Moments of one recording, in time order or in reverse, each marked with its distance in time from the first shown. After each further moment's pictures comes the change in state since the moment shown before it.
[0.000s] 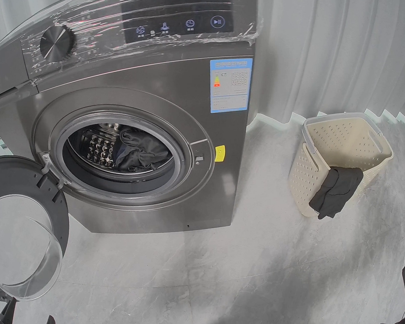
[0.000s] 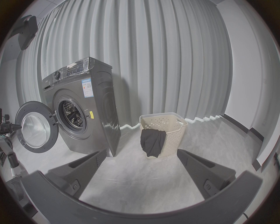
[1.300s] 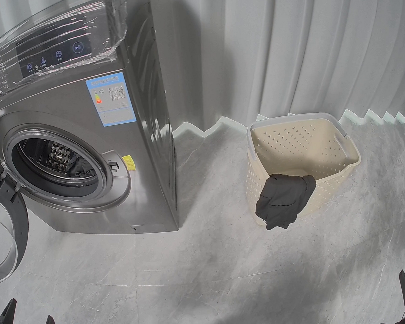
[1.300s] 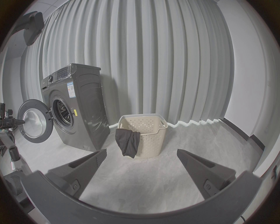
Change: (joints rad) left arm 0.005 -0.019 0.000 0.021 0.005 -0.029; right arm -0.001 -0.003 0.000 0.008 0.048 -0.041
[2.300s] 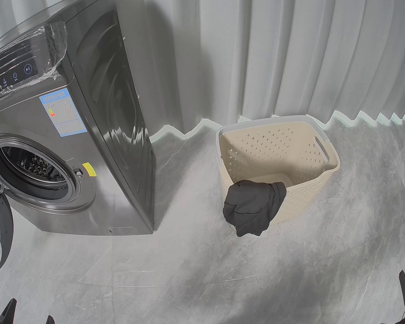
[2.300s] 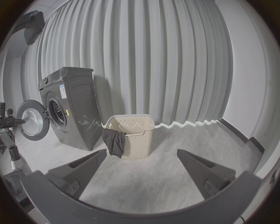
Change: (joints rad) left arm -0.001 0.002 0.000 0.000 0.000 0.002; right arm 0.000 0.001 0.000 0.000 0.000 -0.004
